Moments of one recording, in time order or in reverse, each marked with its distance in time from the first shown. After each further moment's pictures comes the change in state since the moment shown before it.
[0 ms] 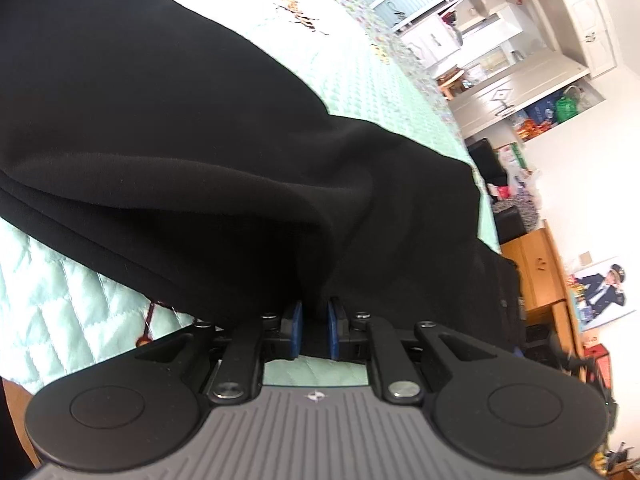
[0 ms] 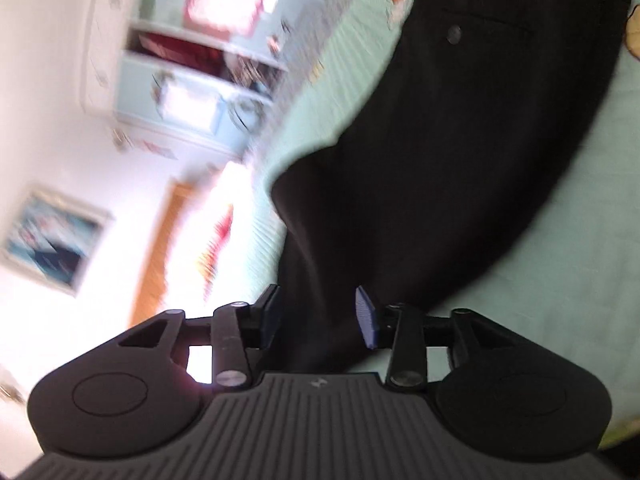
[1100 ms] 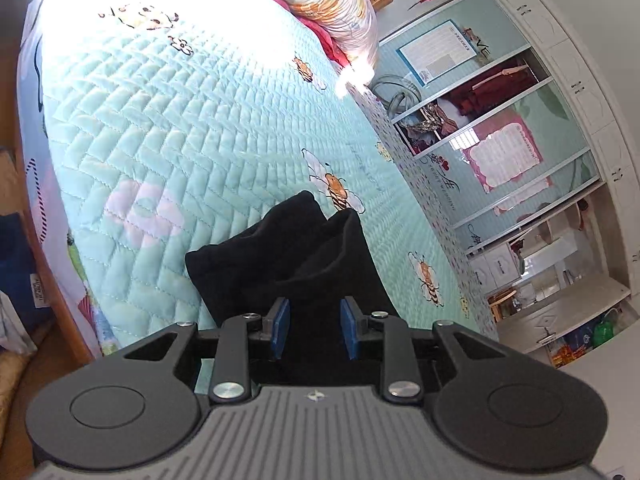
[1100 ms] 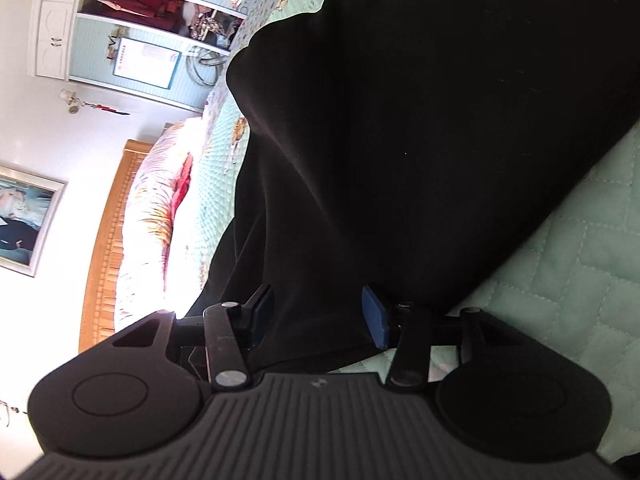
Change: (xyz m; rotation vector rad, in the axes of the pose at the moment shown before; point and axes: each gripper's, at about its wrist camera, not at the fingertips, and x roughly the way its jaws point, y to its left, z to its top) left arm -0.157 0.151 0.052 -0.331 -0.581 0.134; right arm 0.126 0.008 -0.065 -0.018 0.153 -0.228
